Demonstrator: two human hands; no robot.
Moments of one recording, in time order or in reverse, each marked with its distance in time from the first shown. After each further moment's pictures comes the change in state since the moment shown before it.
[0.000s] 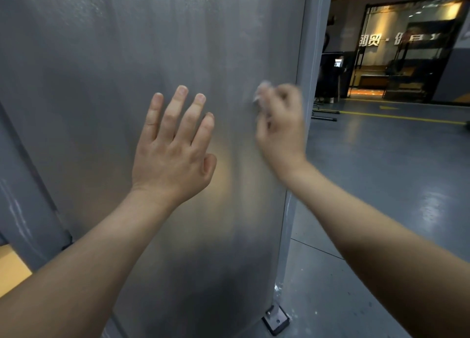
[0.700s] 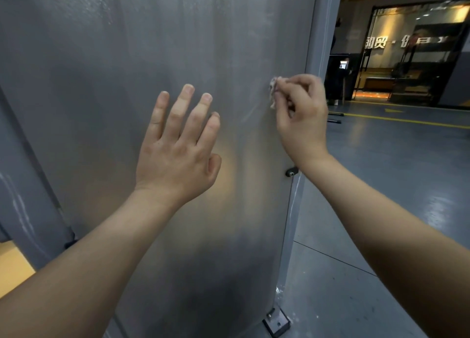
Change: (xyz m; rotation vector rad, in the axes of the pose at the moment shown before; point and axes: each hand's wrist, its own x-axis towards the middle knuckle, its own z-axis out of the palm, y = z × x) left_hand 0.000 0.000 0.001 -0.003 0.004 0.004; right_hand 0.019 0.017 -0.014 0.074 0.050 -0.047
